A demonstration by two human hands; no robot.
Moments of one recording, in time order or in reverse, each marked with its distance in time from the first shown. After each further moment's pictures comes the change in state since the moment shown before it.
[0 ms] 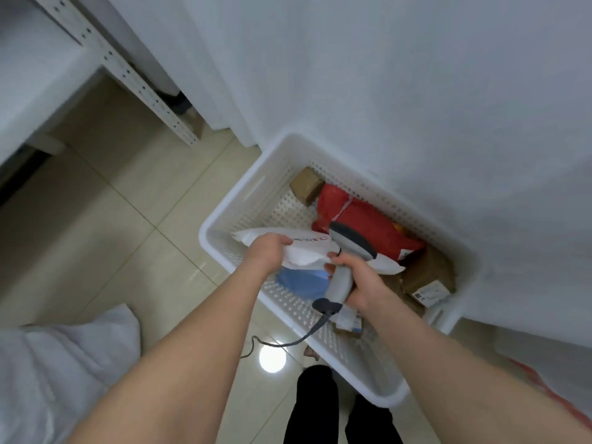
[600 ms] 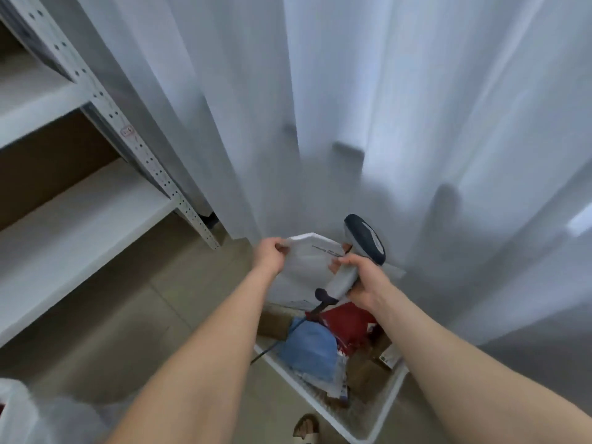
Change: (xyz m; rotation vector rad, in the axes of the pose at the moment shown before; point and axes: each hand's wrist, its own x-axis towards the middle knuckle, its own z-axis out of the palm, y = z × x) left_hand -0.237 0.138 -0.196 -0.454 0.458 0.166; right_hand -0.308 -0.109 0.080 0.097 -0.163 -0.380
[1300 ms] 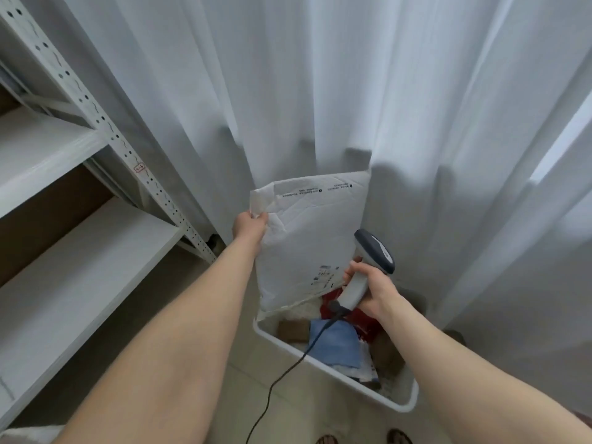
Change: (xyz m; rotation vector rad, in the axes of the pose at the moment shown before) left_hand 0.001 -0.011 -0.146 -0.459 0.031 -0.046; right_hand -0.082 0.091 0.057 0.215 0.158 -0.140
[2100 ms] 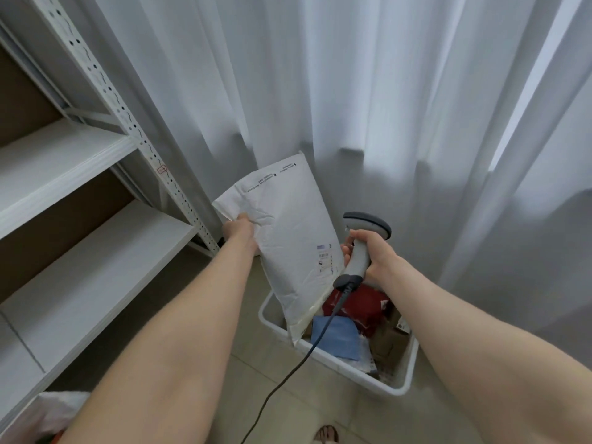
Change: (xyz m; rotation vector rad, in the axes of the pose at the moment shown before) left_hand -0.104 0.007 -0.041 -0.343 0.226 -0.133; right_hand -0.082 -0.027 0.000 -0.171 -0.091 0.094
